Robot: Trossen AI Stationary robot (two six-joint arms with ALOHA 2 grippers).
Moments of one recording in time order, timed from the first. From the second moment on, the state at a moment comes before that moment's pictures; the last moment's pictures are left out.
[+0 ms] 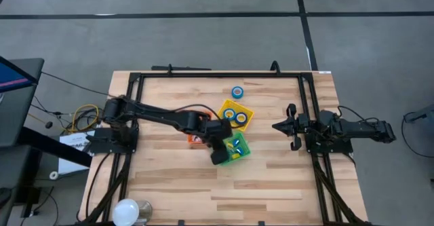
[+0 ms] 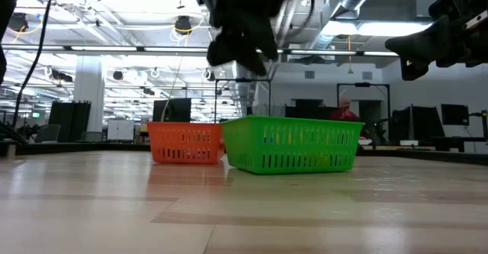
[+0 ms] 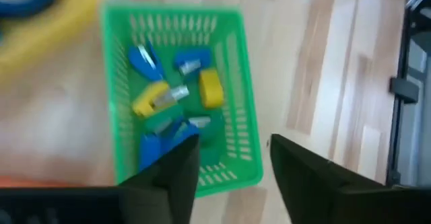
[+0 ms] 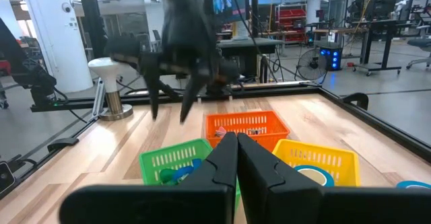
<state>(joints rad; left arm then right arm) -0.09 1.87 1.49 -0.63 0.10 -0.46 0.00 0.00 0.00 0.02 0.03 0.06</state>
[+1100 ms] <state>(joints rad) -0.09 1.10 0.51 -0.05 0.11 0.00 0.00 0.00 0.00 0.02 0.03 0.06</state>
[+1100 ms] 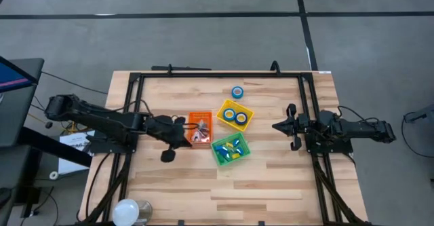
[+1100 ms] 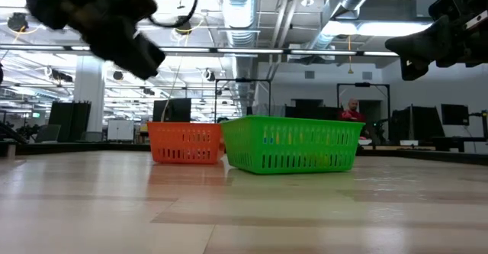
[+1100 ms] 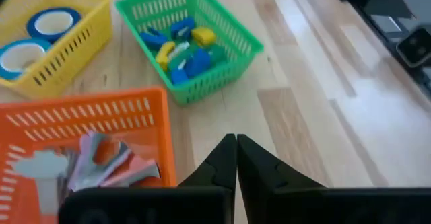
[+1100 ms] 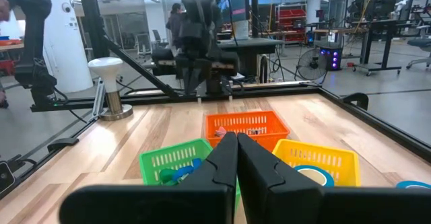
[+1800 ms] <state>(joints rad) -0.09 0.93 0.06 0.39 0.11 0.03 0.00 0.01 0.00 0.02 0.03 0.06</state>
